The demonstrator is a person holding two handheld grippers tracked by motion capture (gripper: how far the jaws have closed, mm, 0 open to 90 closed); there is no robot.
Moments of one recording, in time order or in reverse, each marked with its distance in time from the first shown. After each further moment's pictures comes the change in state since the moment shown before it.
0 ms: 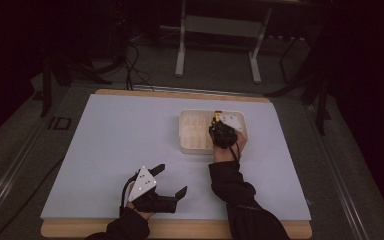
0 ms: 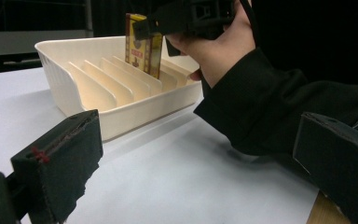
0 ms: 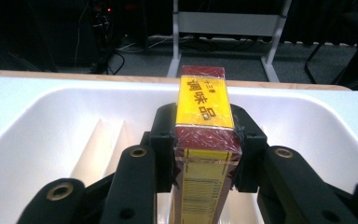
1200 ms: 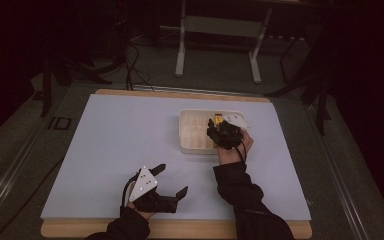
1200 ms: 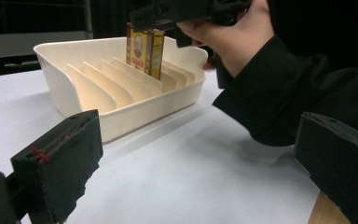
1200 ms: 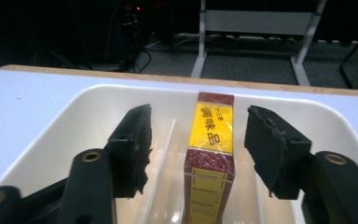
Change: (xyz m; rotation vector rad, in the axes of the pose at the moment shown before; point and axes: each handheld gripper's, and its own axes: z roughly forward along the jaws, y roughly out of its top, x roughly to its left) left arm -0.001 0.001 0.001 0.000 0.001 0.017; right arm -0.011 0.012 -0.020 0.017 0.133 -0.012
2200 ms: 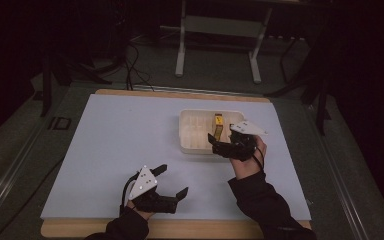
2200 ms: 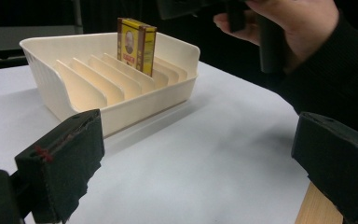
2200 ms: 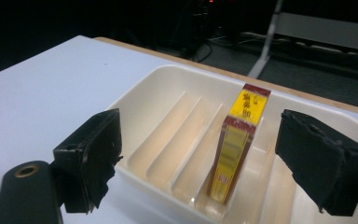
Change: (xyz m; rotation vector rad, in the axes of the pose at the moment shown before) left arm 0.002 0.002 0.000 0.016 -0.042 -0.014; right arm -0.022 0.004 -0.056 0.036 0.303 -0.156
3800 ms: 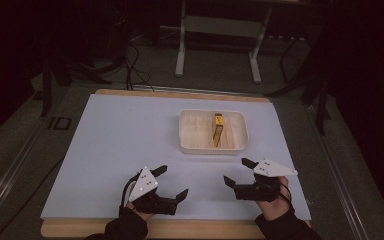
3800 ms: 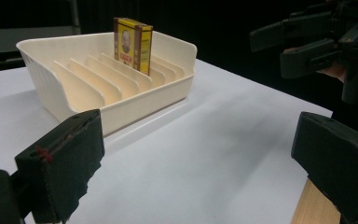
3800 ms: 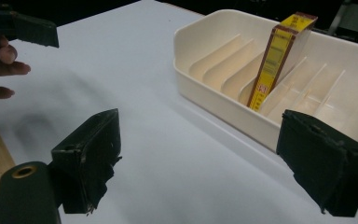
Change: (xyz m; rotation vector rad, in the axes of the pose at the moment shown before) left arm -0.002 0.000 -0.001 0.008 -0.006 0.021; right arm -0.002 -0.064 -0.086 0.040 0.202 -0.103
